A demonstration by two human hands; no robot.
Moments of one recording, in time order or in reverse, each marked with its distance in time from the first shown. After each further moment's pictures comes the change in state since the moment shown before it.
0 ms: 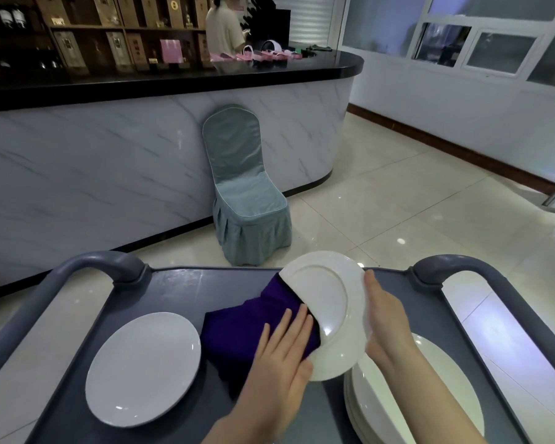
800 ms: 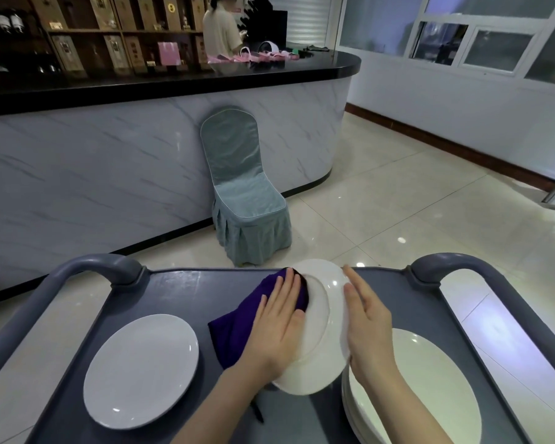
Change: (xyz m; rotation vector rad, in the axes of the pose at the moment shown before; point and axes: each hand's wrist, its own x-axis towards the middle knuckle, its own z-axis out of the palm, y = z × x) left_hand 0.064 -0.009 -0.011 -0.083 -0.078 -0.213; right_hand -0.011 0.028 0.006 -0.107 -0.051 -0.444
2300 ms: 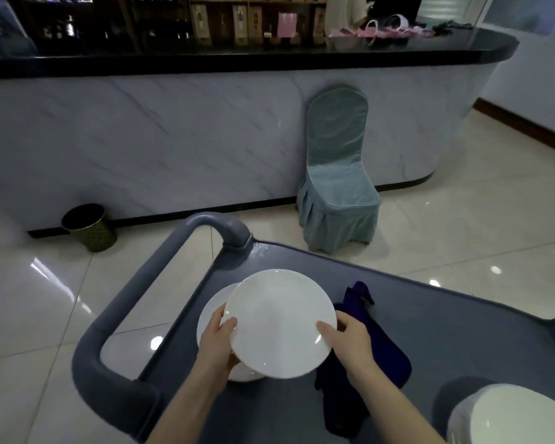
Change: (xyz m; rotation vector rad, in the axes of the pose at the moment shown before) left_hand -0.142 -0.167 -0.099 -1.120 0.675 -0.825; right_hand -0.021 0.106 0.156 -0.467 -0.500 0.312
